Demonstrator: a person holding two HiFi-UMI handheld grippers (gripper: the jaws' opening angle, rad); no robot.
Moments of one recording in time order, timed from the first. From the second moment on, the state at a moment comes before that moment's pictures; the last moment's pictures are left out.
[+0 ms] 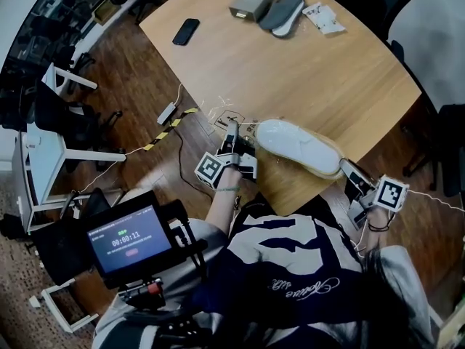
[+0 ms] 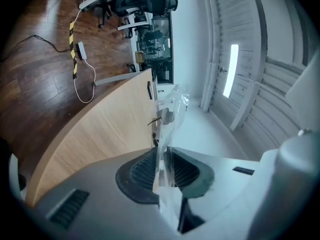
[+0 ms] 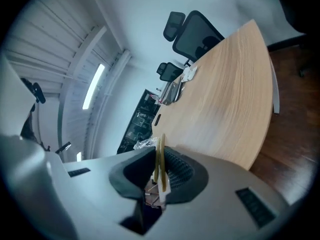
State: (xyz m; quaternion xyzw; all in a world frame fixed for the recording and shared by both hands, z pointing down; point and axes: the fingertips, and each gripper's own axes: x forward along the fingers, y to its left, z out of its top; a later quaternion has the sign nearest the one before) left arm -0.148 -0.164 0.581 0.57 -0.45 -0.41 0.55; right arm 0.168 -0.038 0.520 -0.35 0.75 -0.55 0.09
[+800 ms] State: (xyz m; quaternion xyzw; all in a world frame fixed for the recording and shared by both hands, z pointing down) left arm -0.165 -0.201 0.621 0.53 -0.59 -0.37 0.48; right arm 0.231 -0.061 0.442 -0.49 0.75 -0.43 0.14
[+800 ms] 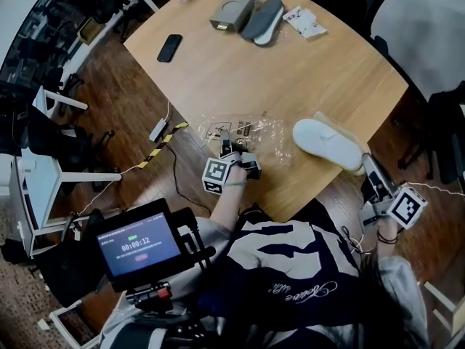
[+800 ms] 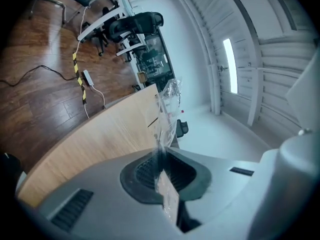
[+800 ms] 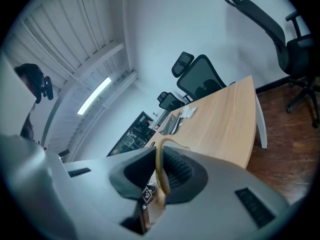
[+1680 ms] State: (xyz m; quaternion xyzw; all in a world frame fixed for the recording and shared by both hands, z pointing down) left arm -0.098 -0.203 0.616 0.54 -0.54 -0.38 0.53; right arm 0.126 -0.160 0.370 -0.41 0.77 -0.41 0.26
